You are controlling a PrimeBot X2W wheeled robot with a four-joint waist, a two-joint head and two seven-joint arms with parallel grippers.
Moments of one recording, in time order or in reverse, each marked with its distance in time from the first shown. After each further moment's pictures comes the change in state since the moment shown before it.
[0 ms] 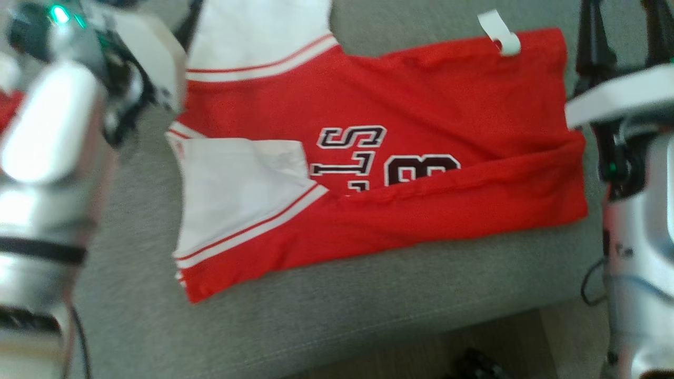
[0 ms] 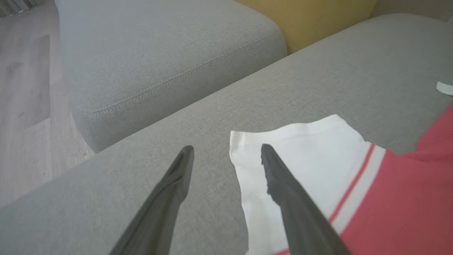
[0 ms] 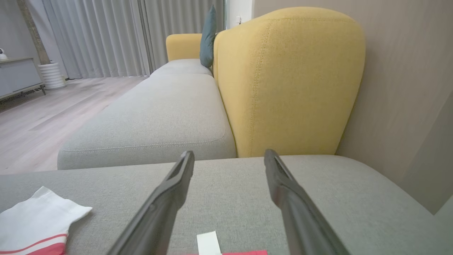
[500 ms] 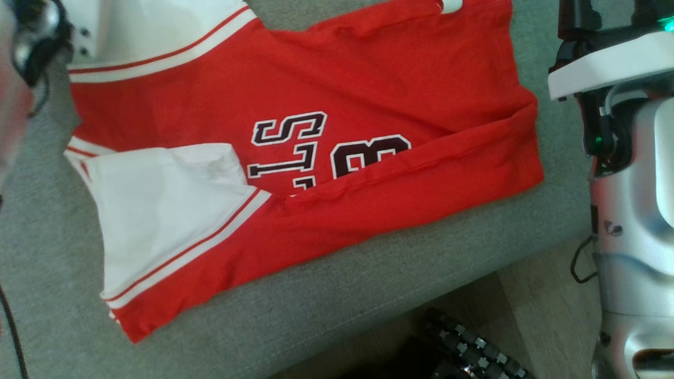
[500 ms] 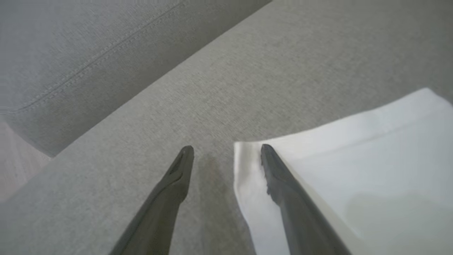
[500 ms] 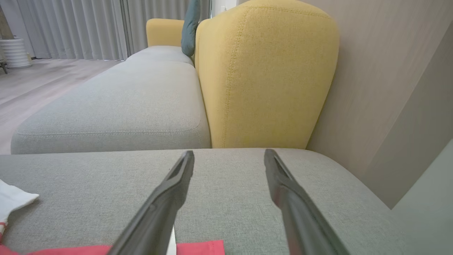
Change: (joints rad) left arm -0.290 0.147 -0.266 0.214 -0.139 -0.016 0.148; right arm -0.108 0.014 0.074 0.024 0.003 0.000 -0.045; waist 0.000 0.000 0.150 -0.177
